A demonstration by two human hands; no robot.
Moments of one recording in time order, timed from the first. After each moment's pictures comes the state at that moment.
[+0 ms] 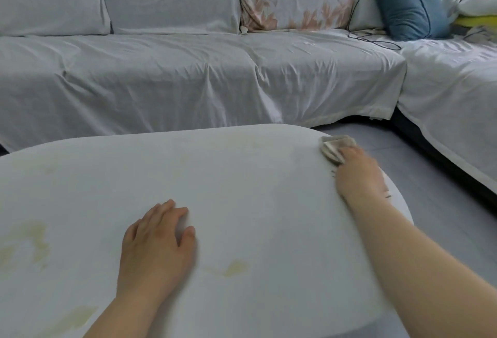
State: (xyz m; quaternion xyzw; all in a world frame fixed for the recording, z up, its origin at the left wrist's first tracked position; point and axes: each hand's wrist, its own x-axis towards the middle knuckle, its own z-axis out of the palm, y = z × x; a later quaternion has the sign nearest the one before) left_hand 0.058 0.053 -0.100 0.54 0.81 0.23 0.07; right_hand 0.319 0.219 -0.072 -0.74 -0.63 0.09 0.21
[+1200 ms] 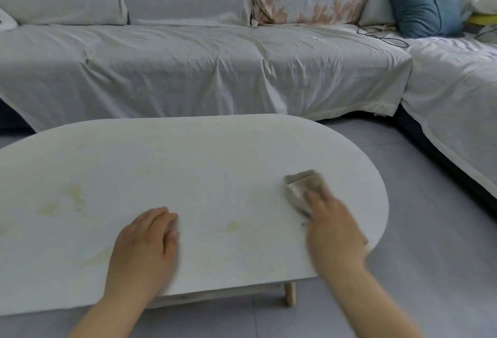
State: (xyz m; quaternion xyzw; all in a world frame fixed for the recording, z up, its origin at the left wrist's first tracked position) left_hand 0.068 -0.019 -0.084 0.55 0.80 0.21 0.04; right_hand 0.303 0.067 -0.082 -0.65 -0.73 0.08 0.18
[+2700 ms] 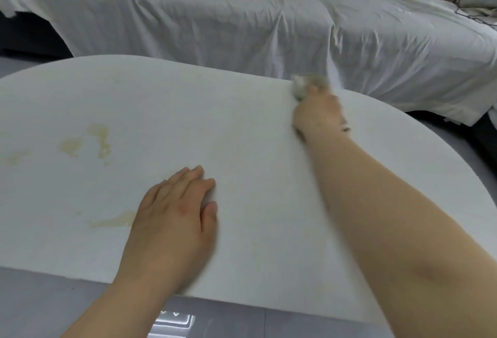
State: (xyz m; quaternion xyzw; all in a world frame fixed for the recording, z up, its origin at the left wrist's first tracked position) left_hand 0.059 -0.009 -0.104 0.53 0.81 0.25 0.01; right_hand 0.142 0.242 -0.078 -0.63 -0.75 0.08 0.17
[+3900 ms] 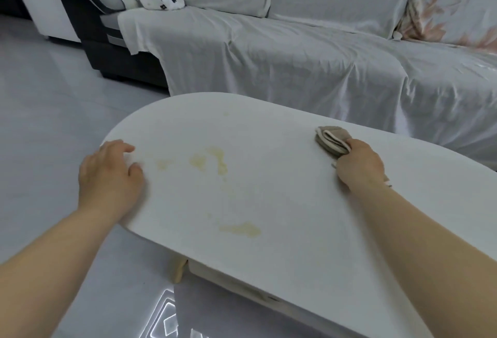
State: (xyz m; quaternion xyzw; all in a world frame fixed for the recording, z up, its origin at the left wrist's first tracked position) left_hand -0.134 -0.092 -0.081 0.27 0.92 0.28 -0.06; right_hand 0.087 0.170 -0.073 -0.57 -0.79 0.14 0.18
